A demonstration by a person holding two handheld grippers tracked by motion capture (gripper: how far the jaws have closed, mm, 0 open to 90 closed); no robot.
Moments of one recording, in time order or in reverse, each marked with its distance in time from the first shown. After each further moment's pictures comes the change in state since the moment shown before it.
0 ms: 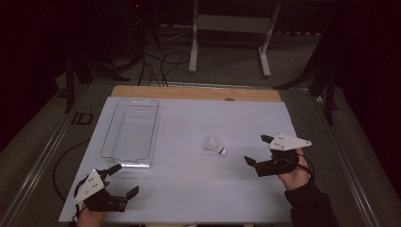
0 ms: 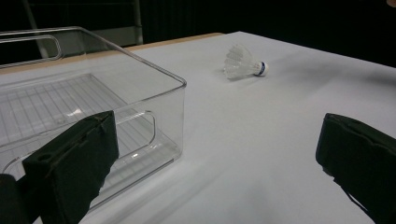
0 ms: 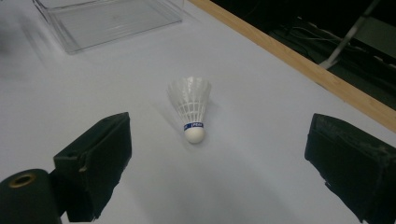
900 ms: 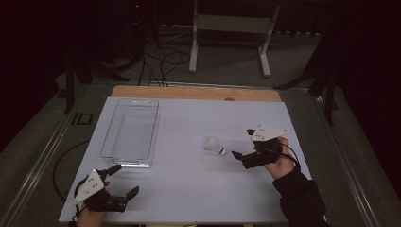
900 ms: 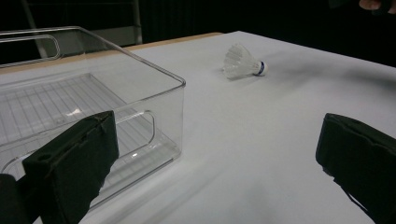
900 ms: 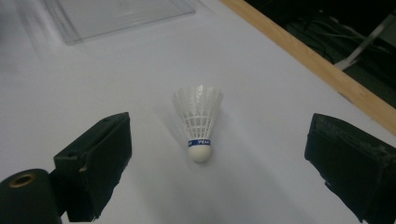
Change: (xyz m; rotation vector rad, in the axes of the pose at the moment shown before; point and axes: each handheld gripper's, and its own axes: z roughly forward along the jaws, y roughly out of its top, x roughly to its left) left arm 0.000 0.000 0.000 0.001 -0.003 0.001; right arm -0.001 0.019 0.041 0.060 0.052 -0.061
